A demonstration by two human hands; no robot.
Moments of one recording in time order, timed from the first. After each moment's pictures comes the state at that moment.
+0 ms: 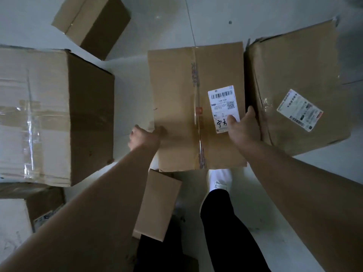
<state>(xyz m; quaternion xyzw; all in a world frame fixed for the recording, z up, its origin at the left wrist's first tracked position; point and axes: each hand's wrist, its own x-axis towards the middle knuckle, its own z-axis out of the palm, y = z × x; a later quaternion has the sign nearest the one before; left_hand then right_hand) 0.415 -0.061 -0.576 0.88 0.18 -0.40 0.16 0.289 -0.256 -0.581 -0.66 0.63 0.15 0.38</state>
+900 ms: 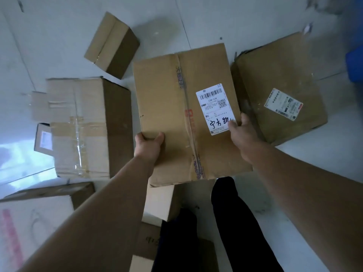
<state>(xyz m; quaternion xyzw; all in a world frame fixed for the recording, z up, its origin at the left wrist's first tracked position) 0.418 -0.030 -0.454 0.81 0.24 -0.44 0.32 0.276 -0.229 -0.476 -0.58 0.63 0.16 0.50</state>
